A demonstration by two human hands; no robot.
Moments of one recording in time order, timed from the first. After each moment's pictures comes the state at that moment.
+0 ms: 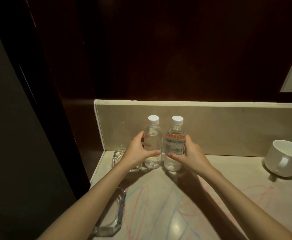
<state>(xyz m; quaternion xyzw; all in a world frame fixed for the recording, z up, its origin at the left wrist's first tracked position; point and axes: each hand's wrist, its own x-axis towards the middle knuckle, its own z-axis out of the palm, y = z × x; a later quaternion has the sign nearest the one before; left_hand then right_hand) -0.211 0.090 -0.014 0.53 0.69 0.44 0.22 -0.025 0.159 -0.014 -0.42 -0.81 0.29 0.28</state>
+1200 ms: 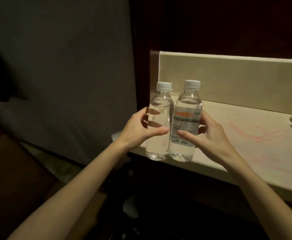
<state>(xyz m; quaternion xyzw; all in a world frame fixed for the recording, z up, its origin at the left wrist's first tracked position) -0.125 -0.253 0.016 0.47 0.68 0.51 0.22 0.050 -0.128 0.012 -0.23 -0.84 0.38 0.30</state>
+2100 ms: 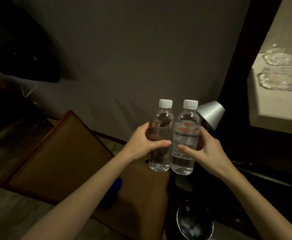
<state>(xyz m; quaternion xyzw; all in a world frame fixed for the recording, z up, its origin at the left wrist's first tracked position) -0.380 -0.501 -0.095 0.42 0.75 0.44 0.28 -0.204 -0.375 -0.109 -0.27 -0.80 0.49 0.21</state>
